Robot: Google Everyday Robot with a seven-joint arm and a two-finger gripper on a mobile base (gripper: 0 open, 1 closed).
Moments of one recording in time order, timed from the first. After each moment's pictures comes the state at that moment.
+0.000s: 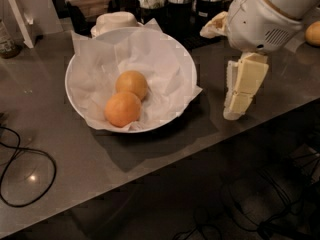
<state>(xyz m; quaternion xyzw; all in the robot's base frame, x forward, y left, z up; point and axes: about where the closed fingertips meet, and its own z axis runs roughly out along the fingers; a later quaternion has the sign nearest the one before) 0.469 -0.102 0.979 -0.74 0.64 0.04 0.21</state>
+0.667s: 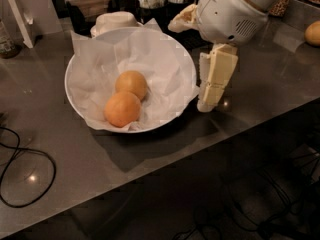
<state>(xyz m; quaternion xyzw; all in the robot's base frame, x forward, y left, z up) 0.476 -0.045 0.988 -0.78 0.58 0.09 0.24</state>
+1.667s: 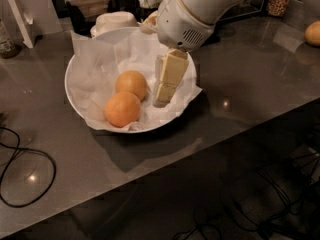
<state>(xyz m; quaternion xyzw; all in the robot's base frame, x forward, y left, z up) 0.512 0.022 0.967 -0.75 0.59 0.10 0.27</state>
